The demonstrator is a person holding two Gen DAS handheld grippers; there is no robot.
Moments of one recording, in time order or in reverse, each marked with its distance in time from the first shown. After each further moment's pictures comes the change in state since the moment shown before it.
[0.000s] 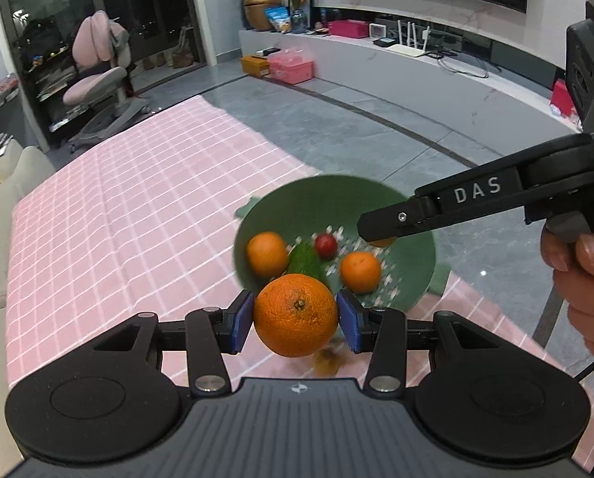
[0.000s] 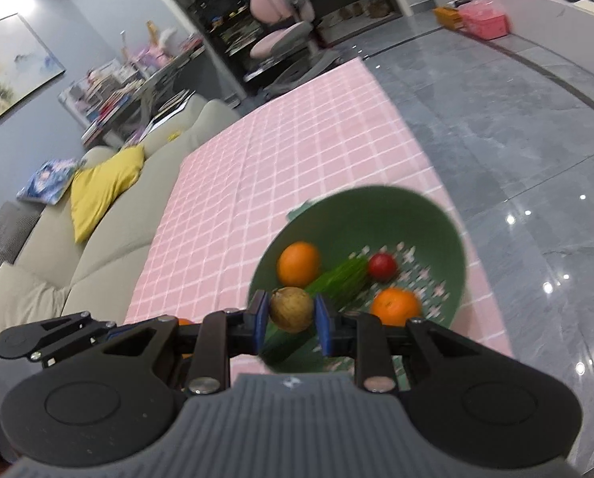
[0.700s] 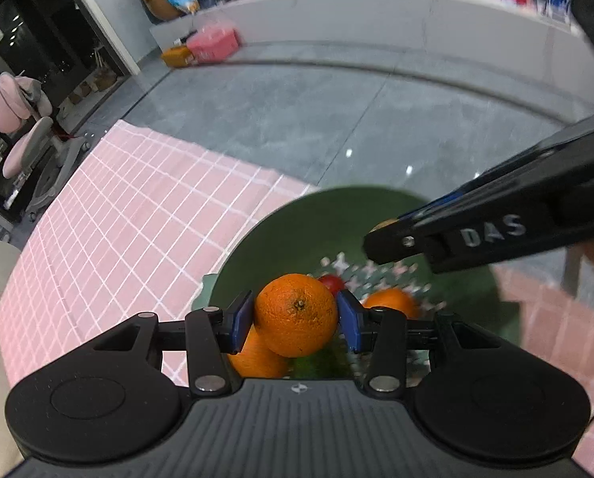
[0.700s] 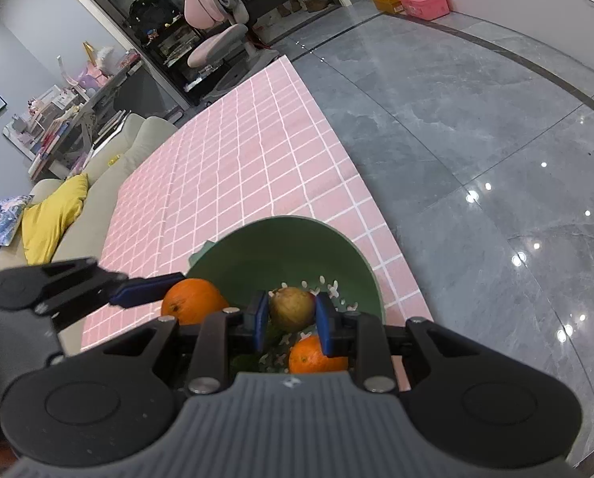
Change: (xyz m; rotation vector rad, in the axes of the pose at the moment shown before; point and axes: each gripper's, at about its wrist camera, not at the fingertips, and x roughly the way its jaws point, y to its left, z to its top) left arm 0.117 -0.024 0.057 0.378 0.147 -0.011; right arm 0.049 -0.055 0.031 0.119 0.009 -0.120
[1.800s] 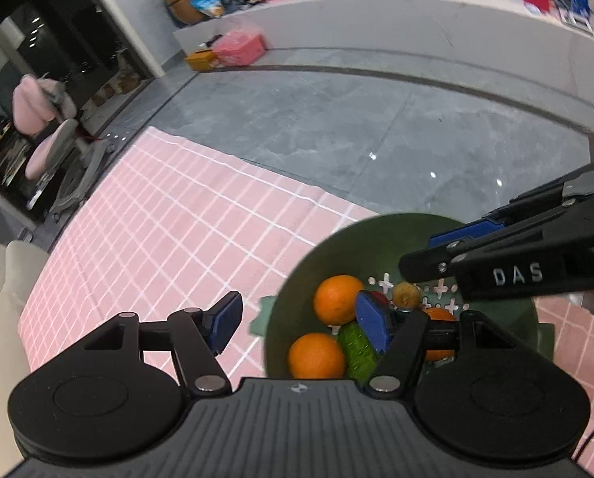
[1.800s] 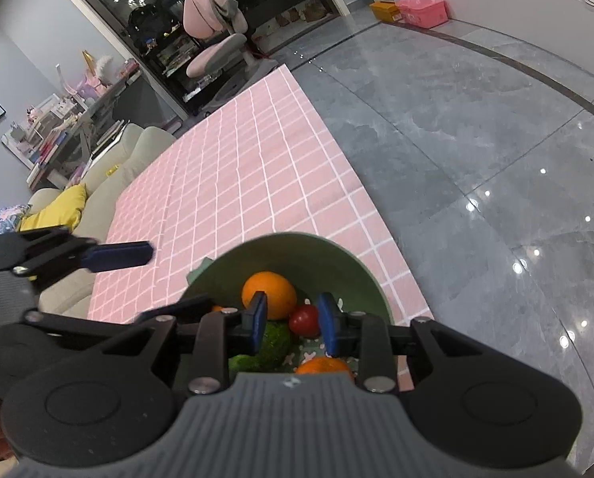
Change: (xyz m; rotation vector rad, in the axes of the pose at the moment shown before) left arm -0.018 0.033 0.011 -0.047 -0.026 0.072; right arm 0.009 0.002 0.005 0.006 -0.038 0.006
